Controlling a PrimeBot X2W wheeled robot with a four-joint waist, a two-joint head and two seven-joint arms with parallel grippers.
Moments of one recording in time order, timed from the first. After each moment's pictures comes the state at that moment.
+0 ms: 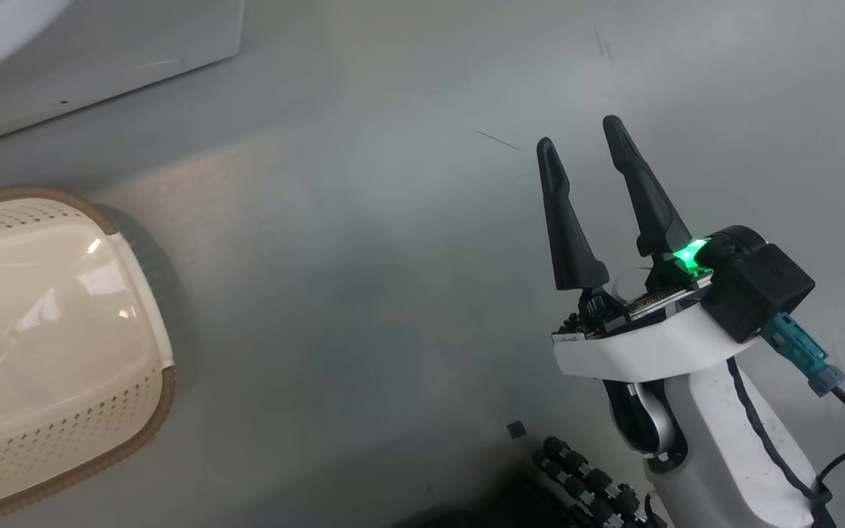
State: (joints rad) left arm -1.11 0.70 0.10 0.31 -0.28 -0.10 0.28; right arm -0.31 -0.05 0.41 -0.10 0.40 -0.03 -0.26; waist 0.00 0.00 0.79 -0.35
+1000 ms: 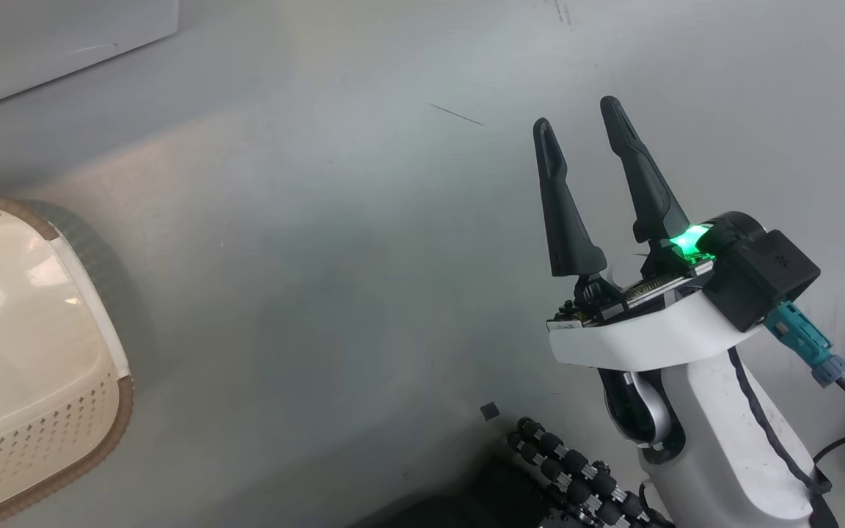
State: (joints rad) left arm -1.23 0.71 0.04 0.48 -0.25 -0.11 0.22; right arm -0.35 -0.04 0.43 -0.10 0.43 -0.05 -0.26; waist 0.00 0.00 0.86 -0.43
